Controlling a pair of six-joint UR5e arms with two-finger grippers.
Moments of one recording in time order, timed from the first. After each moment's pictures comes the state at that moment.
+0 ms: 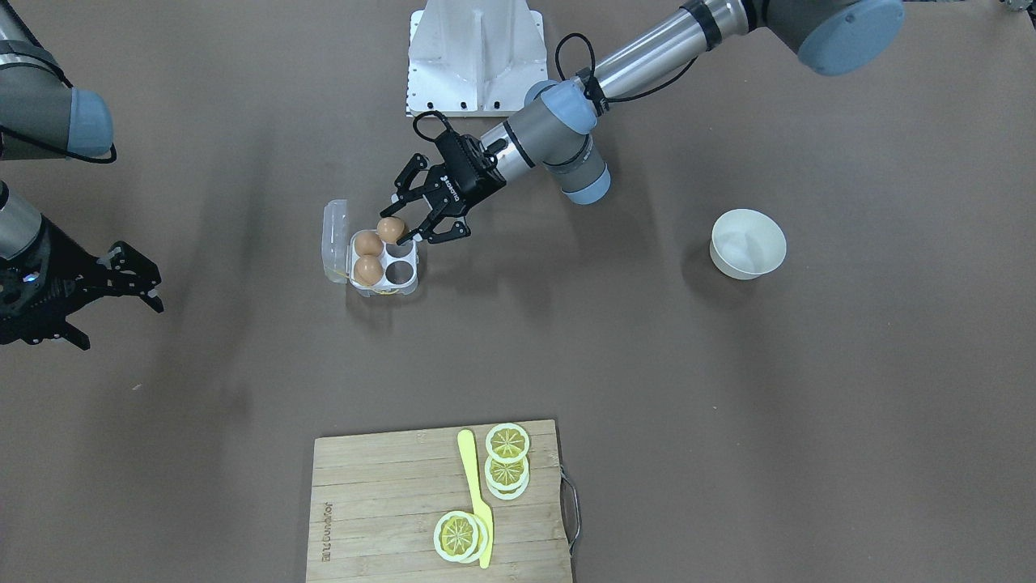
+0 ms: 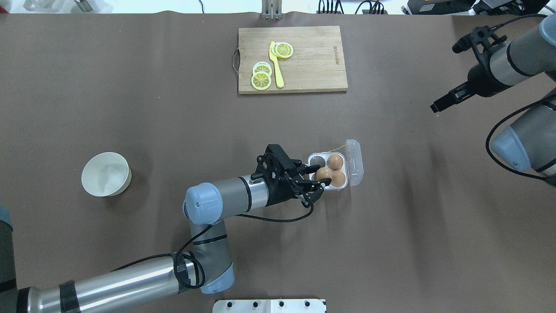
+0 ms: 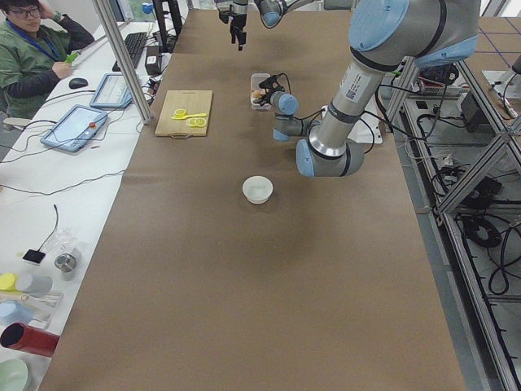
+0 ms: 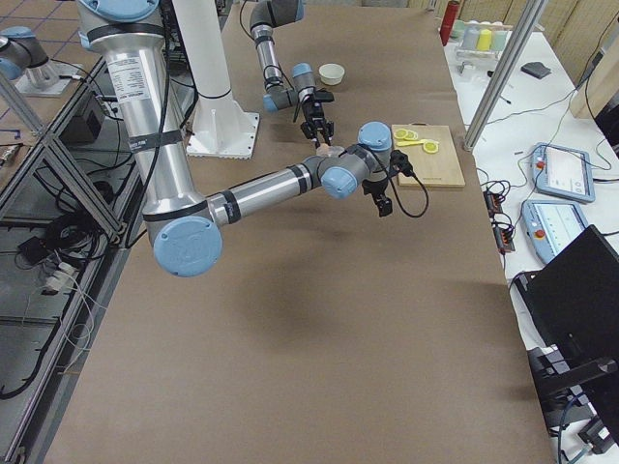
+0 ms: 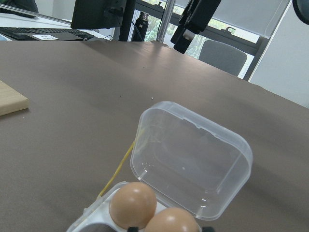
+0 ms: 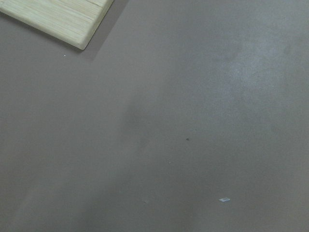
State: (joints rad) left arm -0.32 -2.39 -1.06 -3.13 -1.53 -0.59; right arm 1.04 -1.34 1.69 -1.21 2.20 0.34
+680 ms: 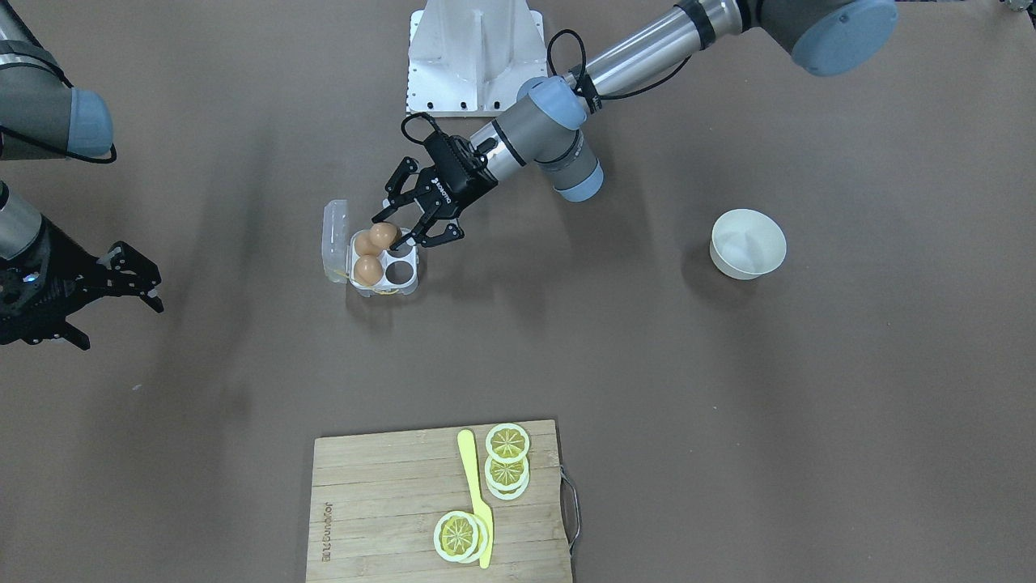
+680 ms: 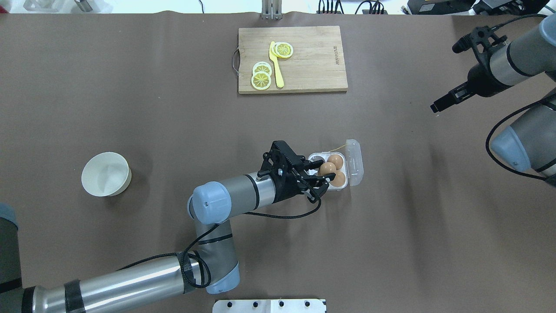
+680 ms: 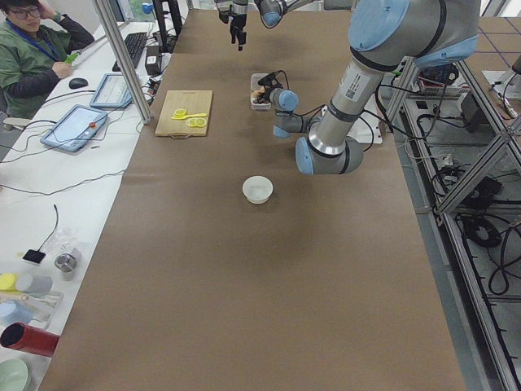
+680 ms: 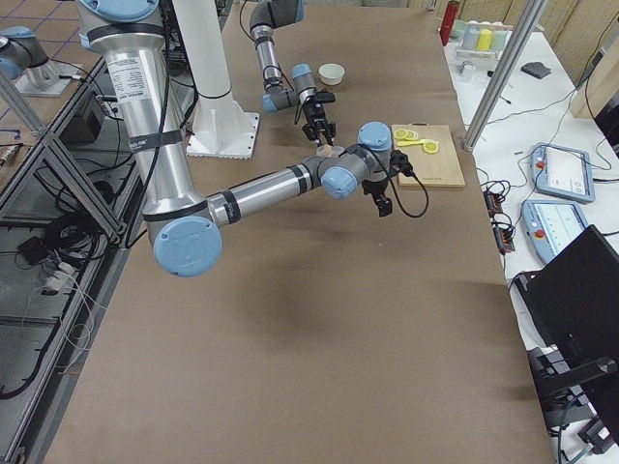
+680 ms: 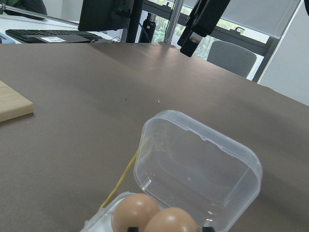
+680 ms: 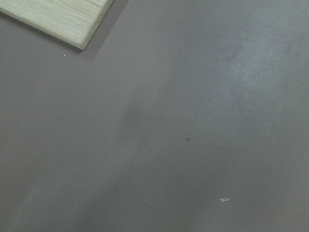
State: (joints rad) left arm -0.32 -2.41 -1.06 -3.09 -1.48 -0.60; right arm 1.04 -1.34 1.69 -1.21 2.20 0.34
